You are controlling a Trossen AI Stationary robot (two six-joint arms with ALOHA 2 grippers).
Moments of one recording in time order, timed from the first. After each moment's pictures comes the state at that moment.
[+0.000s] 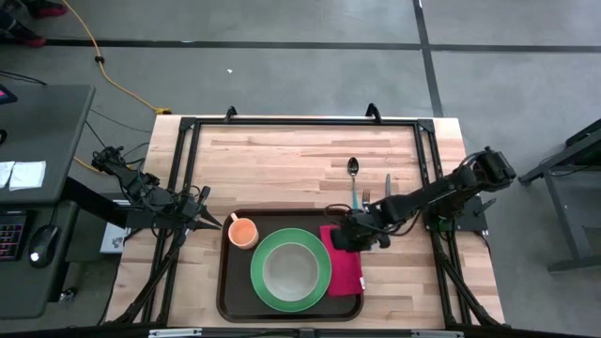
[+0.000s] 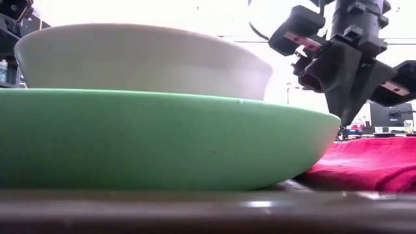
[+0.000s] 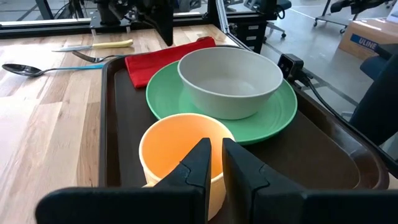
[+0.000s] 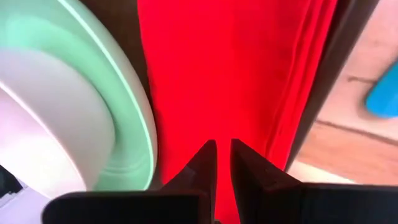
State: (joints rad) left arm -0.61 0.01 0.20 -0.50 -0.27 -0.11; right arm 0.31 1.55 0.88 -0.39 -0.19 1.78
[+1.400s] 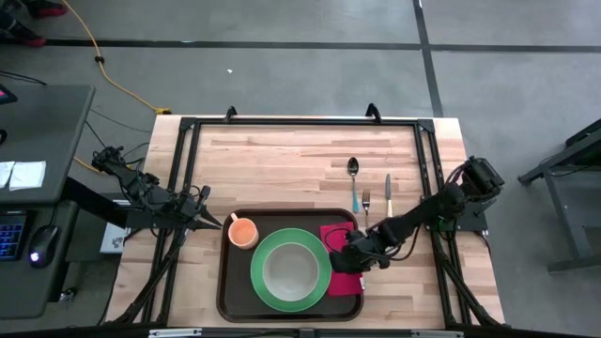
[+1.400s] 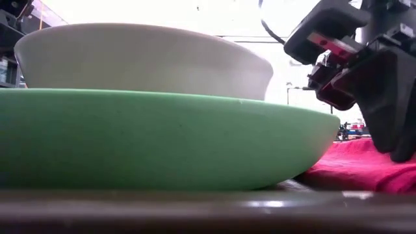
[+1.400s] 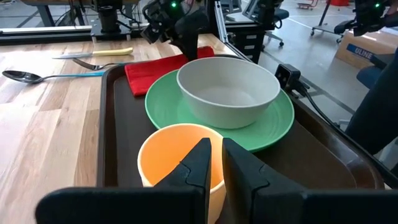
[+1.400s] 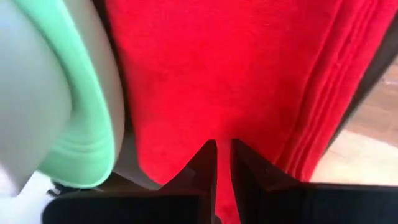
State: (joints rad) left arm -0.61 0.01 0.20 -0.46 -0.27 -0.11; right arm 0.47 1.70 0.88 -0.21 -0.16 1.91
